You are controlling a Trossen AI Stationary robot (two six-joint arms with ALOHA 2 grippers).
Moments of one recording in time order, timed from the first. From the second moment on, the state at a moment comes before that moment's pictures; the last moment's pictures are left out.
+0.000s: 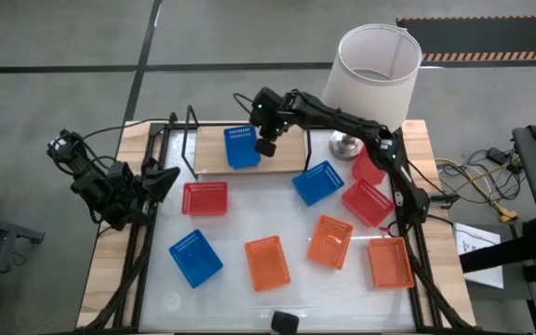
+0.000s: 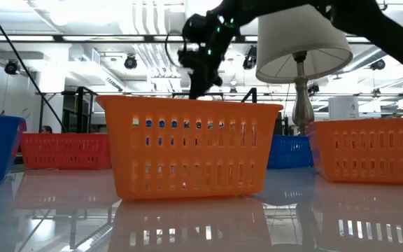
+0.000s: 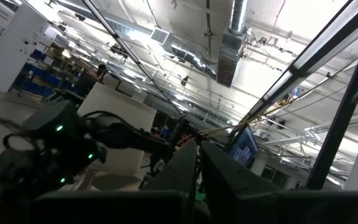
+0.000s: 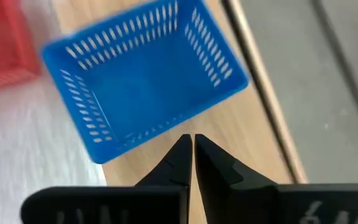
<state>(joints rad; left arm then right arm) -0.75 0.71 0.58 1.01 -1.01 0.20 -0.43 2.25 2.27 -1.03 -0.02 -0.16</state>
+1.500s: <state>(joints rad) -0.75 0.69 0.58 1.01 -1.01 0.22 -0.39 2.43 2.27 -0.69 -0.03 -0.06</state>
